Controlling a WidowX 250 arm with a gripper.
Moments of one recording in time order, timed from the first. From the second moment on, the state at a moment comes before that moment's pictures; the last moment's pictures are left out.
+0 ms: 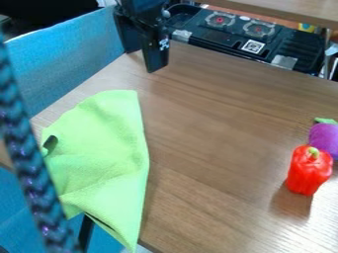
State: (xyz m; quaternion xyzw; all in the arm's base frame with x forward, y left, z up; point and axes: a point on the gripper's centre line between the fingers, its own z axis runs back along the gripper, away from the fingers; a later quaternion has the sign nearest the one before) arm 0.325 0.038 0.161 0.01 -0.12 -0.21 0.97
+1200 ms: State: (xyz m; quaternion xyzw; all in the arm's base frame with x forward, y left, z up) arm 0.272 0.083 0.098 0.11 -0.07 -0.03 0.99
